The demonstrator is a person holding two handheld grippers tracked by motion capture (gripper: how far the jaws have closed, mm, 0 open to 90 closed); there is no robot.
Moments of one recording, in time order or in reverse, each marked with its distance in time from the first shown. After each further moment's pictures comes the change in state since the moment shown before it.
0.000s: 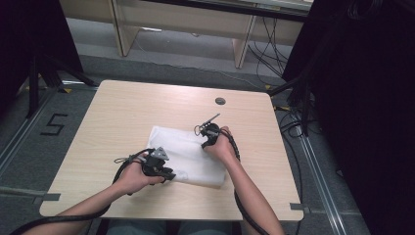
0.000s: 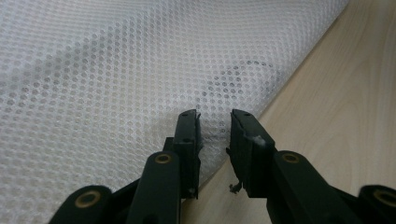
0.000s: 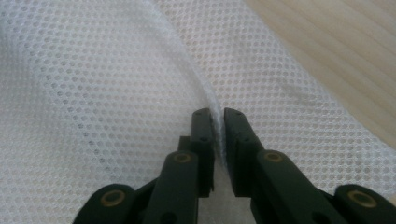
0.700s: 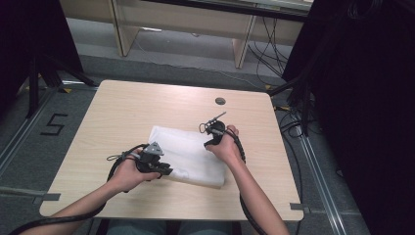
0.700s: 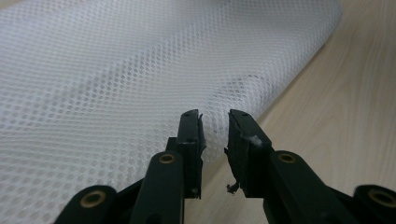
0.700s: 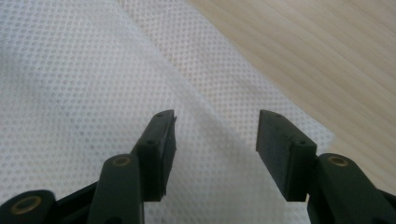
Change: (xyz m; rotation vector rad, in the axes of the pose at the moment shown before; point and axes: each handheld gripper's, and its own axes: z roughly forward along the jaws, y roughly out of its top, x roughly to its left) left arm 0.002 0.006 -0.020 -0.052 0.017 -0.011; right arm 0.000 -0.005 -0.028 -0.035 -0.096 0.035
